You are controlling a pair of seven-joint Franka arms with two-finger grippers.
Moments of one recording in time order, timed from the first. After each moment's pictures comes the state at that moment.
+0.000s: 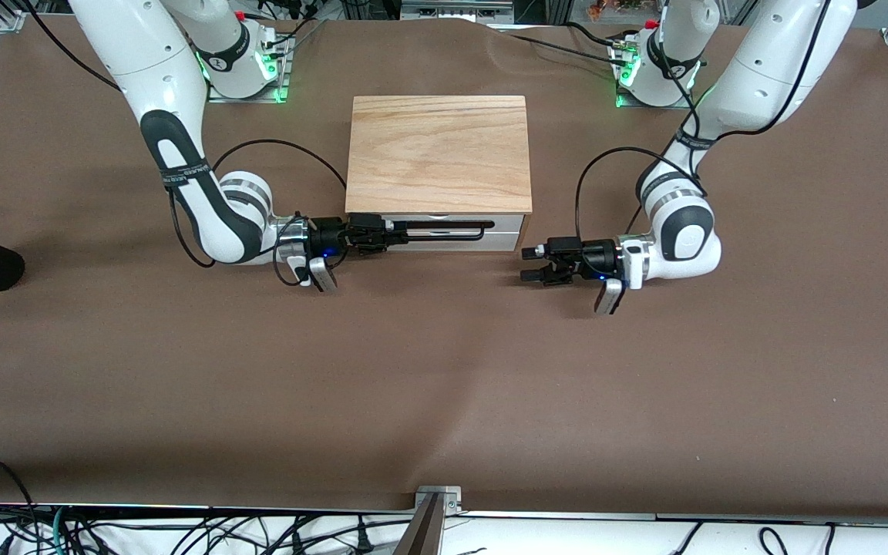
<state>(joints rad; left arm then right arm) -0.07 0.62 -0.18 -2.02 -1.72 1.85 1.19 0.24 0.63 0.11 -2.01 1.73 1.78 -1.13</state>
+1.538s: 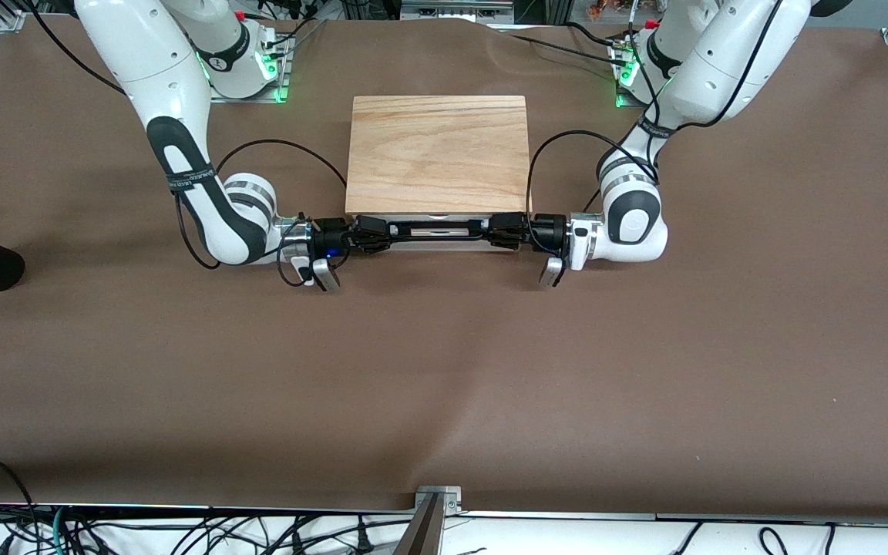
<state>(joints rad) -0.16 0.63 -0.24 -2.05 -1.75 1.86 1.08 0.25 0.65 0.11 -2.01 1.75 1.78 -1.13</state>
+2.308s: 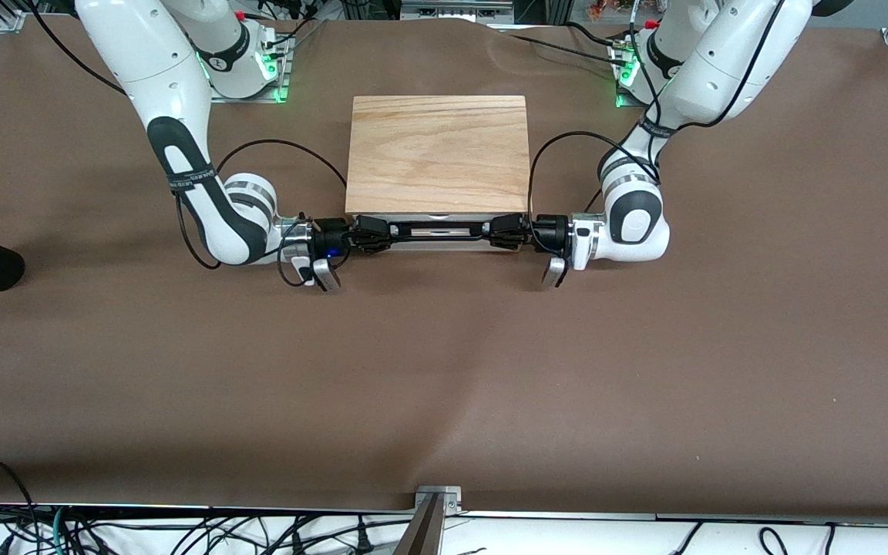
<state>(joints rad) -0.16 0.63 -0.23 -2.05 -1.76 1.87 1.10 0.25 0.65 0.11 -2.01 1.75 1.78 -1.13</state>
